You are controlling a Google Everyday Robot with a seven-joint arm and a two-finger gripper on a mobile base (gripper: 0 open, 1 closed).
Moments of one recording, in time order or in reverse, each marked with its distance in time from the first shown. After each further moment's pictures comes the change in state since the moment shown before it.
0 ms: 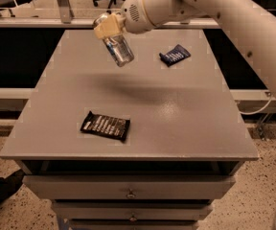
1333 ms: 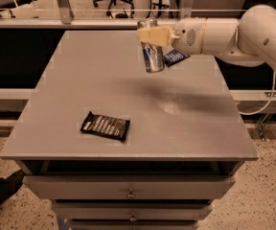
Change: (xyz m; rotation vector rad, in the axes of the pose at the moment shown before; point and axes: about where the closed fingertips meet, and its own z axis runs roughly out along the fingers) arm 0.040 -0.039 -0.093 -0.097 -0.356 0.006
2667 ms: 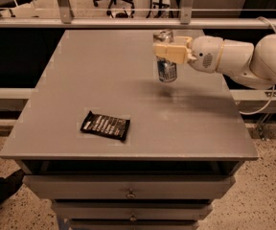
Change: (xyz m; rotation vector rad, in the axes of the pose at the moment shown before) arm 0.029 -0.012 -0.039 -0.037 -0.106 -0.194
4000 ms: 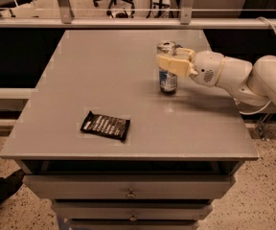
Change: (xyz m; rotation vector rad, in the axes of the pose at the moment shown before) arm 0.029 -0.004 -0.008 -0.024 -0.078 -0.028
